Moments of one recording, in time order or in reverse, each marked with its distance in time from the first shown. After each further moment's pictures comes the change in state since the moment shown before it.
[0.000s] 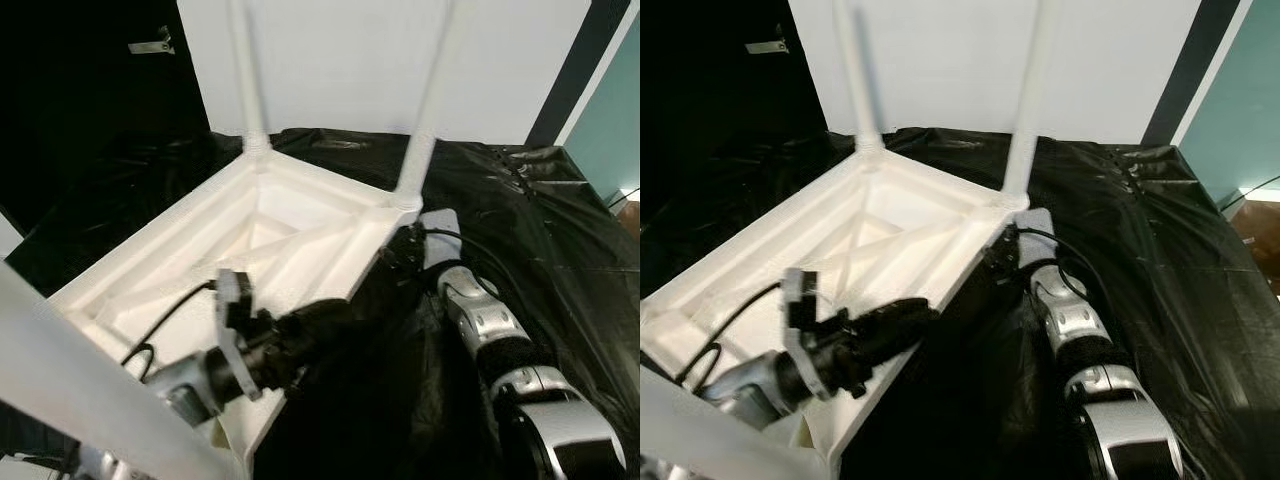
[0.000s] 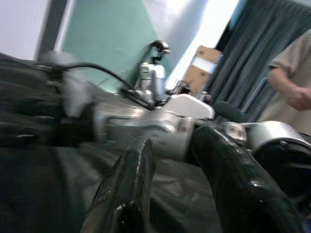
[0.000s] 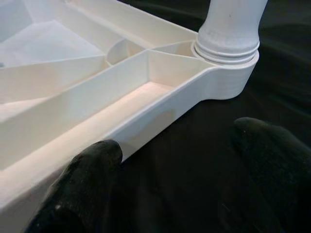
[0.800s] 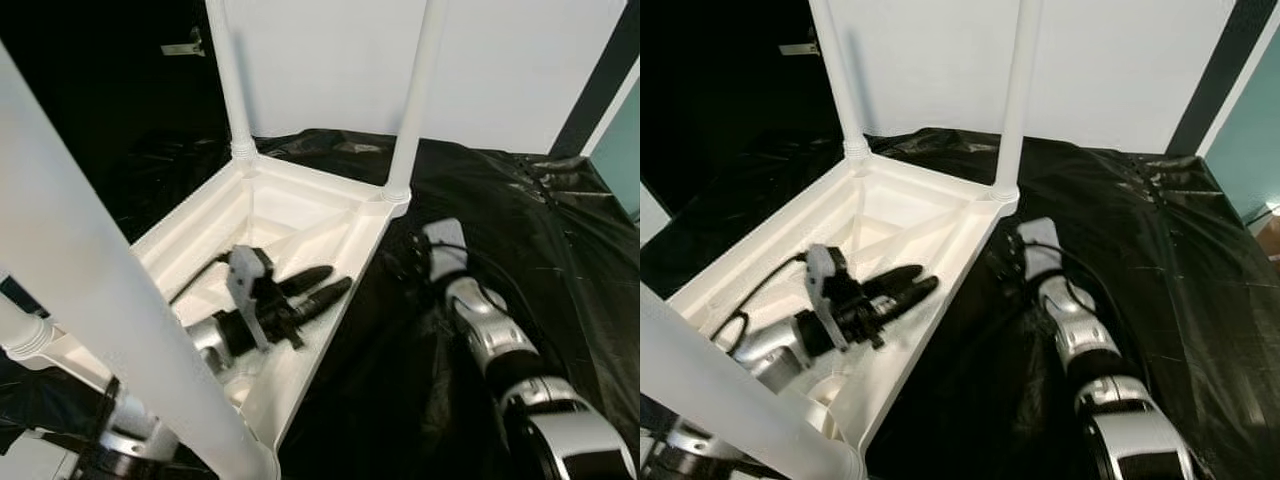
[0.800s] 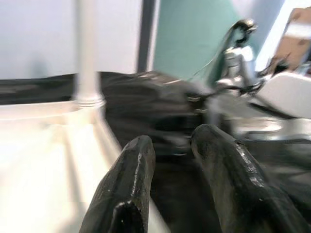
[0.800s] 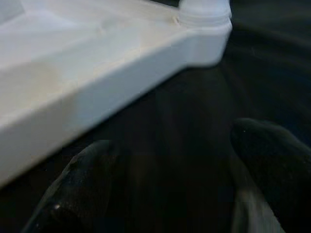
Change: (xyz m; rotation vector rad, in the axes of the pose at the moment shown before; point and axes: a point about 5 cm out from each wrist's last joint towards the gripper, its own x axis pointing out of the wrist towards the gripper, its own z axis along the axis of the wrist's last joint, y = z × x) left arm -0.016 0.070 0.024 0.333 0.081 0.295; right arm -0.031 -0.021 -0.037 -0.003 -0.017 -0.108
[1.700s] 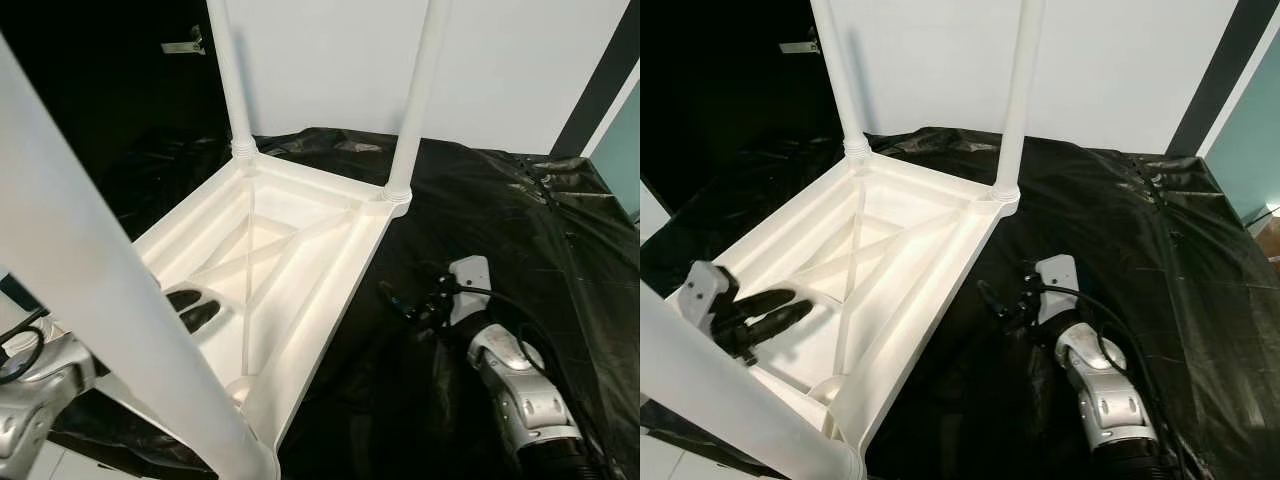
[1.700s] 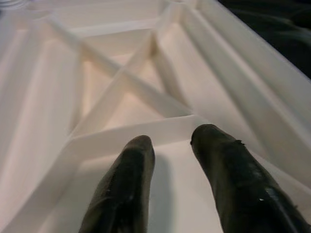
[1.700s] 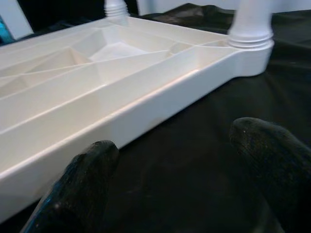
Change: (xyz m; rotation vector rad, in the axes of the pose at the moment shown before) left arm -0.120 0.044 -0.004 0.095 0.412 0.276; right arm -0.063 0.012 0.013 0.087 -0.120 0.176
